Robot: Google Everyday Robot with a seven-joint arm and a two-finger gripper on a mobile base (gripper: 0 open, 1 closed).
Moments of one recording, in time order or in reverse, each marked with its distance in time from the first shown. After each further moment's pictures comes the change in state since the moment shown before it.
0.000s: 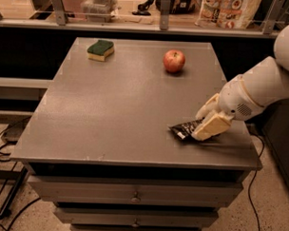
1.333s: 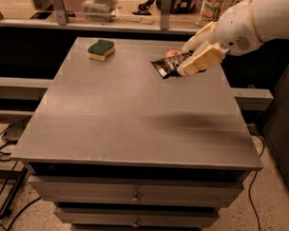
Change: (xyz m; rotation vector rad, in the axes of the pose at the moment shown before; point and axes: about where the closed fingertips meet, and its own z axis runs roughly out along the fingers) arm -0.138 -0.071 -0.085 0.184 -0.313 -0.213
